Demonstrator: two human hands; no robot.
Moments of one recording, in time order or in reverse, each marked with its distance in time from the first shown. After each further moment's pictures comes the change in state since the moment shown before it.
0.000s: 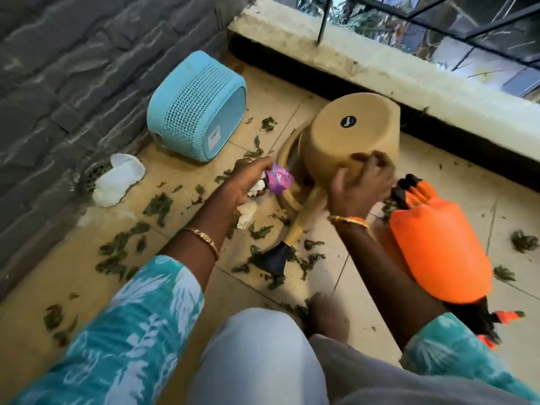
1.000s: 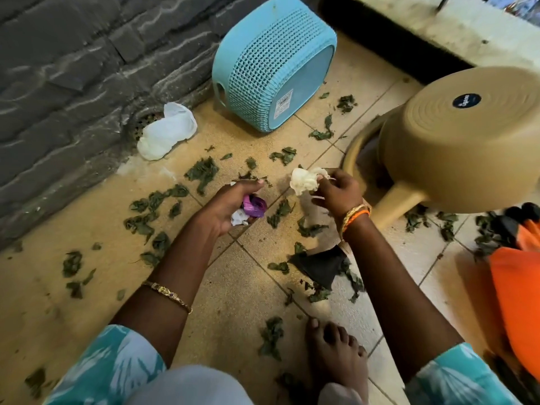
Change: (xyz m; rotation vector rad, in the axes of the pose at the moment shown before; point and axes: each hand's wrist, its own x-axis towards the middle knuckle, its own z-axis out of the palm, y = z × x) left_hand 0.010 -0.113 -0.125 -0.173 0.112 -0.166; right_hand -0.068 -0.012 0.117 0.492 -0.947 0.417
